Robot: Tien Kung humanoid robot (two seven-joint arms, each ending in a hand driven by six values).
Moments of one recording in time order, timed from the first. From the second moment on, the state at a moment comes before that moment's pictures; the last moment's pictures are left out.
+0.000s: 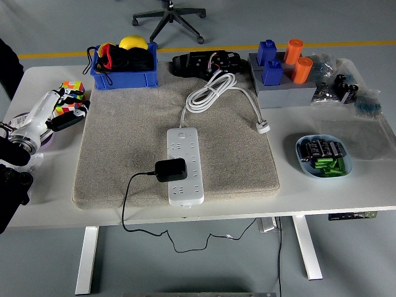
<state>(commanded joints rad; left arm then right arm) -0.33 0.35 -1.26 -1.21 1.78 0.05 0.06 0.04 -0.24 1.19 0.21 -0.72 -0.04 -0.15</state>
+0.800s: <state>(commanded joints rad) -0.39 0.44 -0.92 -1.43 1.77 -0.05 0.09 0.03 -0.23 1.19 0.21 -0.72 -0.04 -0.15</state>
